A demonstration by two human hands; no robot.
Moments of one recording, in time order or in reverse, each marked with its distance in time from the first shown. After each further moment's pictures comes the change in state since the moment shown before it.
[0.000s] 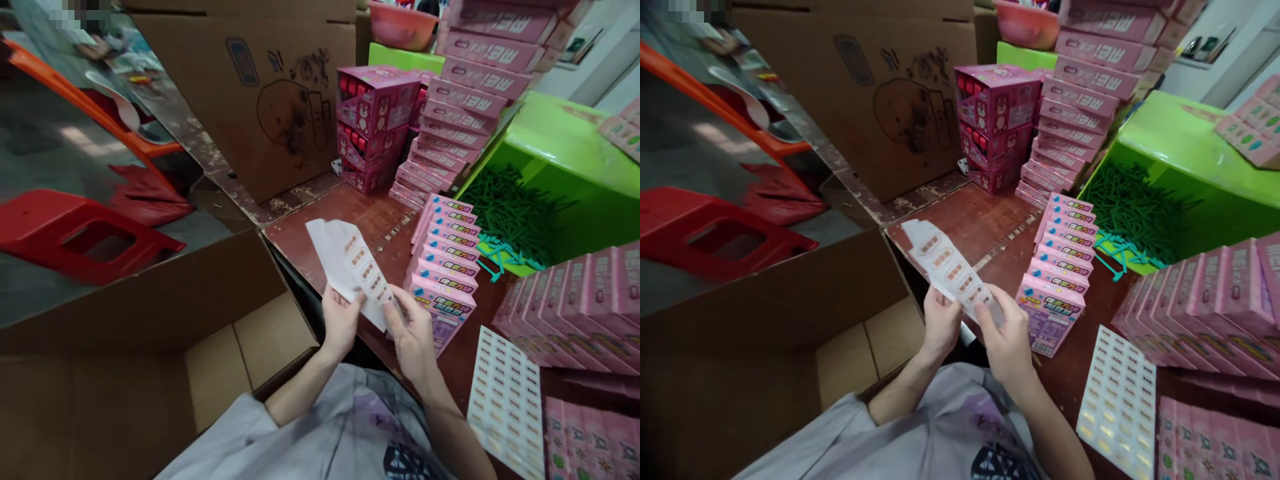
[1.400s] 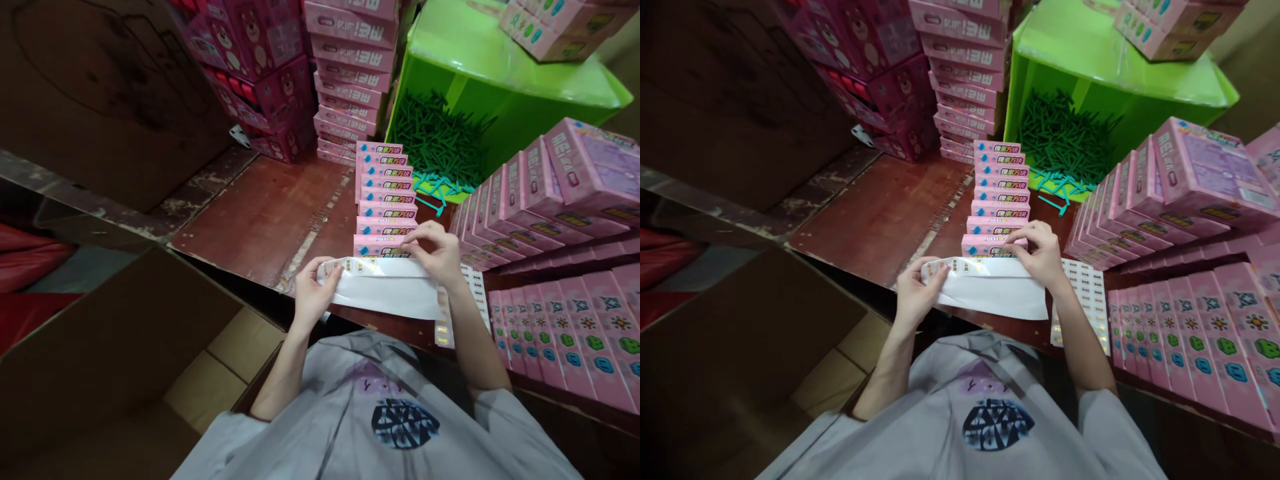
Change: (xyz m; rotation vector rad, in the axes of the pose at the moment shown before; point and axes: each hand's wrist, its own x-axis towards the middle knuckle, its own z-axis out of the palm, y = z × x) left_hand 0.011 -0.021 0.016 0.521 -0.424 -0.025; right_hand 0.023 0.067 -0.136 -0.273 0.241 -0.280
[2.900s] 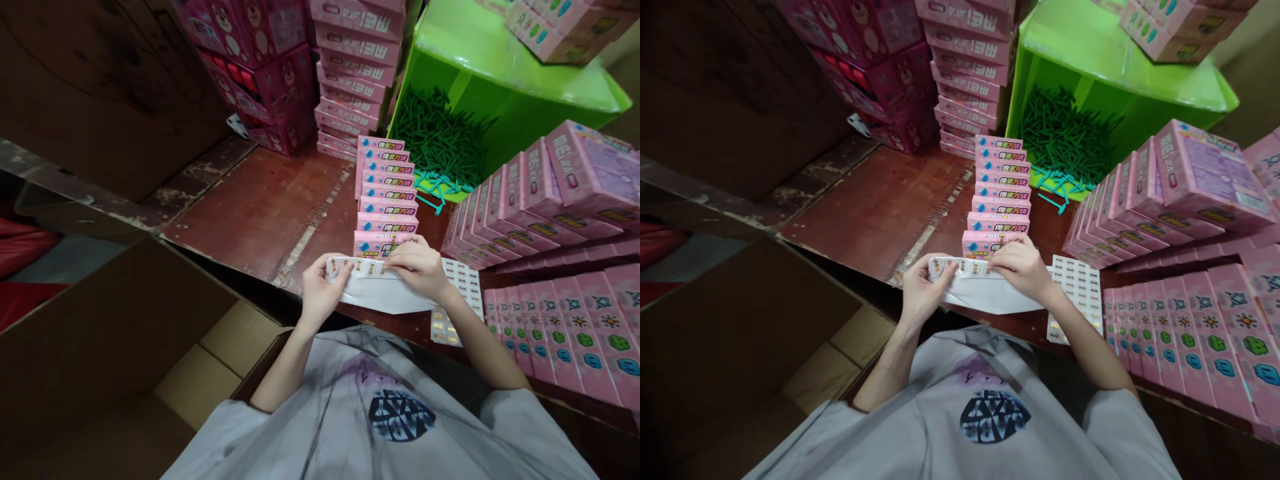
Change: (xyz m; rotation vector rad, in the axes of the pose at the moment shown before) left_hand -0.010 0.014 0.013 -0.059 -0.011 0.028; right_hand -0.017 -0.003 0.011 -0.145 -0.250 -0.339
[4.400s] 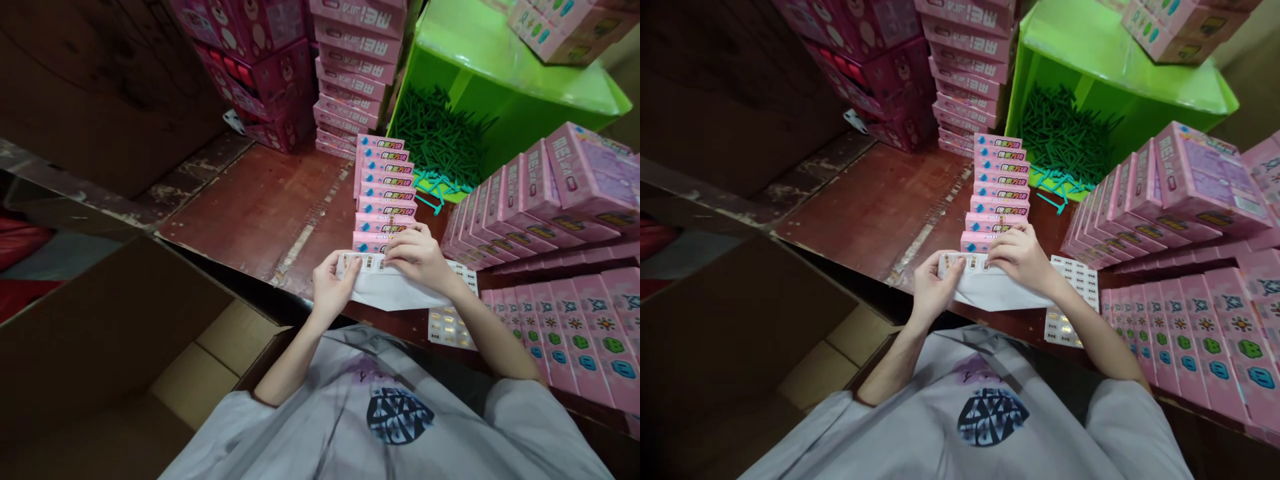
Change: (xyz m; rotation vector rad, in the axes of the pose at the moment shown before) left_hand 0.001 0.014 0.021 -0.036 -0.011 -0.028; right_hand 0.021 -0.001 -0.016 -0.006 -0.153 0.039
